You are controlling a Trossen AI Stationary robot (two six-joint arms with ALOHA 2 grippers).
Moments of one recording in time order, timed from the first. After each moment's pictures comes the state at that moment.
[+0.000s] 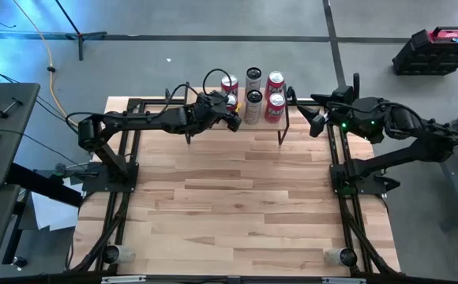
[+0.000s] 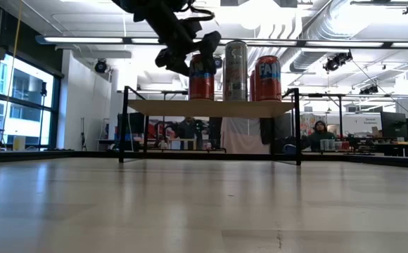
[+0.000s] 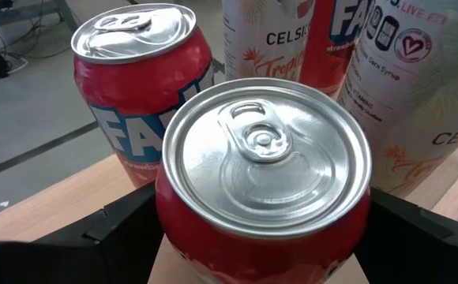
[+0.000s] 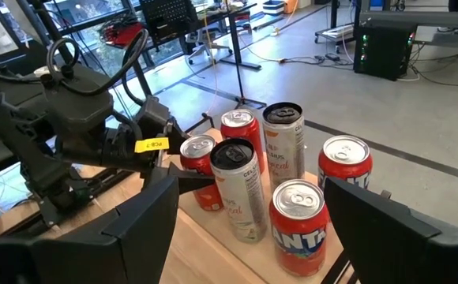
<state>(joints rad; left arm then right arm) 0.27 1.67 1.30 -0.19 -0.58 -0.31 0.03 0.92 1.36 -0.80 0.69 0.44</state>
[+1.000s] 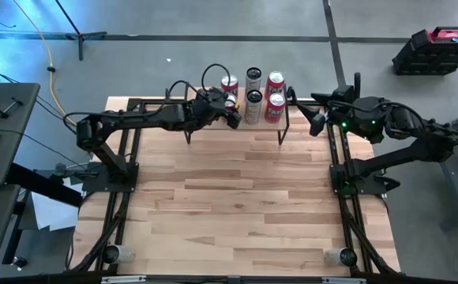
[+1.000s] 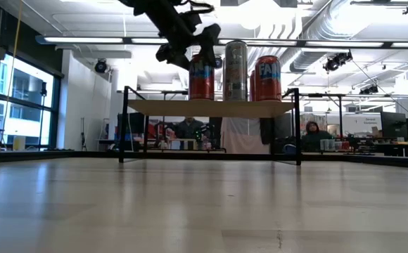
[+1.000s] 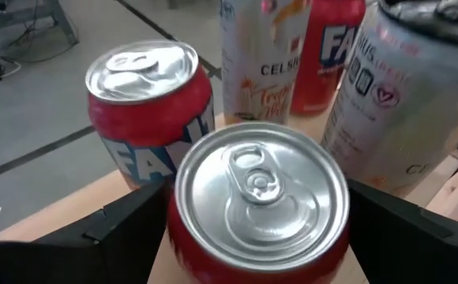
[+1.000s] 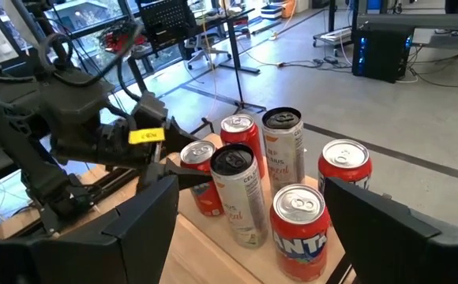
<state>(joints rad) 0.27 1.65 1.35 -0.23 -0.56 -0.30 0.03 0.92 1.36 -0.78 0.70 0.45</state>
